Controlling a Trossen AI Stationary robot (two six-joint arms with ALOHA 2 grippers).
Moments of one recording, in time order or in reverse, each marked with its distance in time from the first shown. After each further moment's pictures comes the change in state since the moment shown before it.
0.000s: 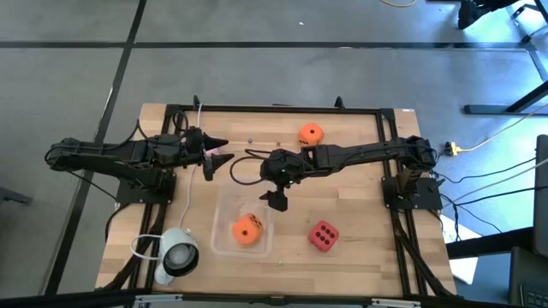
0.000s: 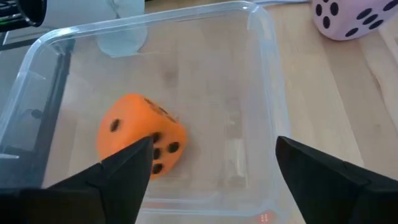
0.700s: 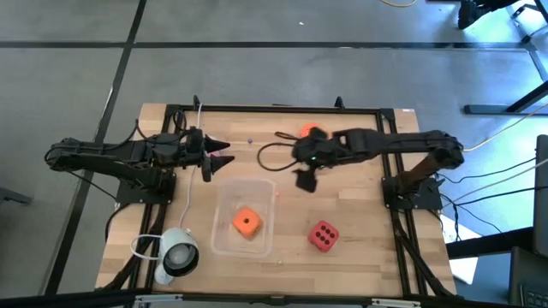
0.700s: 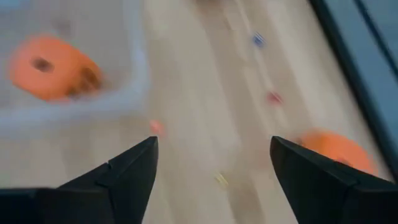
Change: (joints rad) left arm 0.000 -0.002 0.000 0.031 0.068 -0.063; right arm -0.023 -0.264 -0.001 -0.487 0.338 0.000
